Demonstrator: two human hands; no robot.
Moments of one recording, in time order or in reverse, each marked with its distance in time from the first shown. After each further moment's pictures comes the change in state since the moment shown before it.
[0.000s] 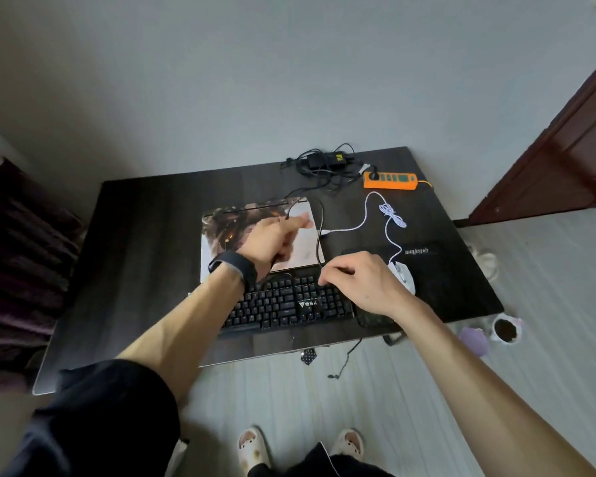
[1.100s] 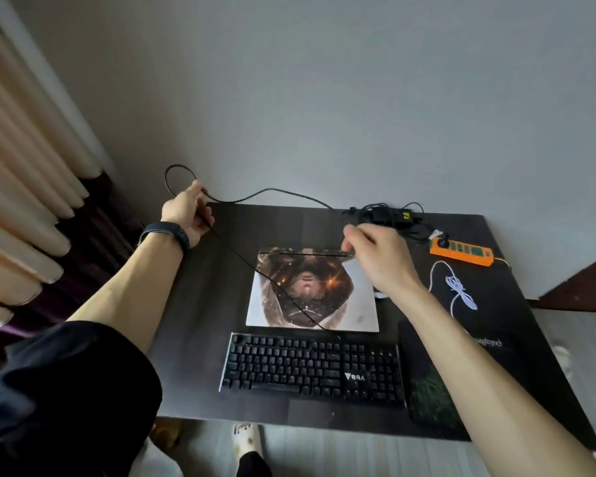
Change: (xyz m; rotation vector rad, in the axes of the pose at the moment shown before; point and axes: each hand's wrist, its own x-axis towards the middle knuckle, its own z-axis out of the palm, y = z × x) left_hand 0.038 0.096 -0.245 -0.377 0.762 0.065; right_hand 0.144 -0.113 -0.011 0.182 0.197 -0.095
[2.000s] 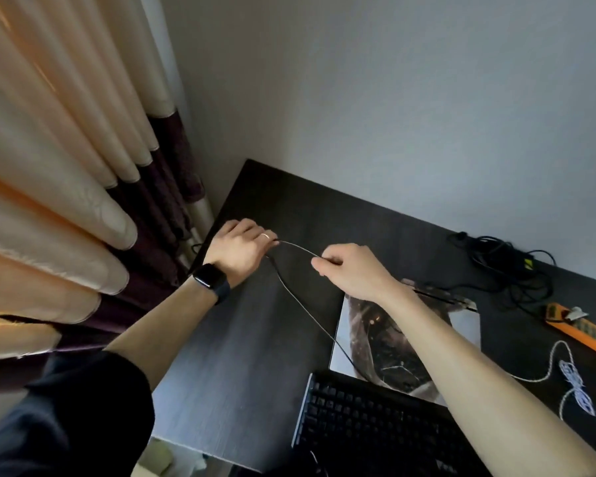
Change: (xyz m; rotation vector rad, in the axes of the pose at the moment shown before) left_hand 0.246 -0.071 -0.179 1.539 -0.171 1.008; right_hand 0.209 -0.060 0.317 -0.517 -0.655 -0.052
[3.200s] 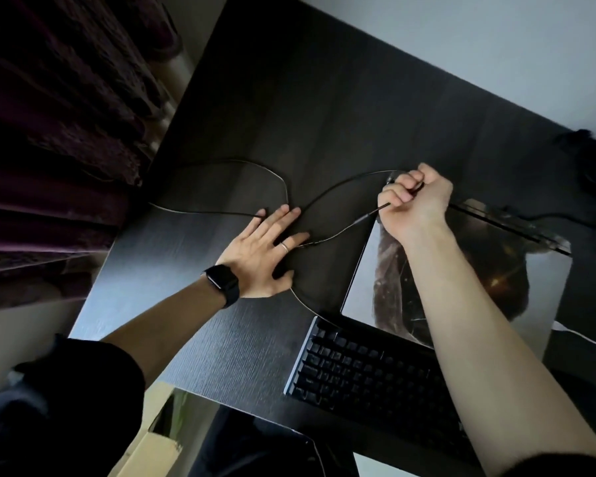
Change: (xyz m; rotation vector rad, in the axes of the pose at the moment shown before) left_hand -0.102 0.063 0.173 -0.158 -0.443 0.053; right_hand 0.099 0.149 0.098 2.022 0.372 0.706
